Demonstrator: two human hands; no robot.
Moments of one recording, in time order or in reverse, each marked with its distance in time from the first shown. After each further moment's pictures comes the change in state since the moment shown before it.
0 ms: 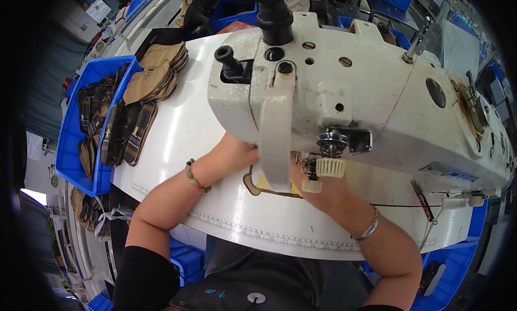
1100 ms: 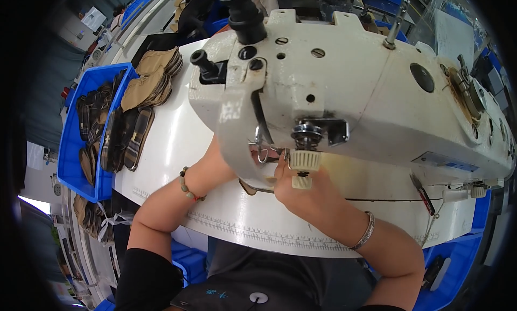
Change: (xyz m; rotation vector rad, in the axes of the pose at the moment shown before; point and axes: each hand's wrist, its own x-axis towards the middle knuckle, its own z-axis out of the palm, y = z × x) left_hand -0.004 0.026 -0.006 -0.133 -0.034 -0.187; right_hand 0.003 -0.032 -0.026 -0.499 -0.260 -0.201
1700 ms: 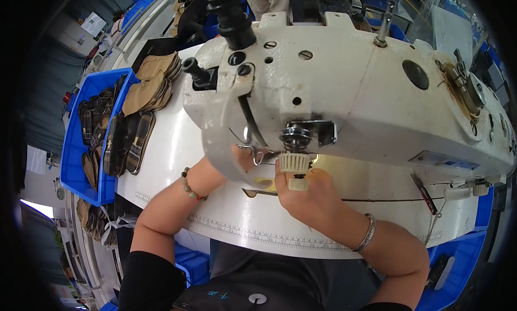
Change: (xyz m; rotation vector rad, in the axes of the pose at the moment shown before) left_hand 0.009 -0.009 0.003 0.620 0.097 0.271; right_hand -0.008 -0.003 0.010 0.376 0.125 0.108
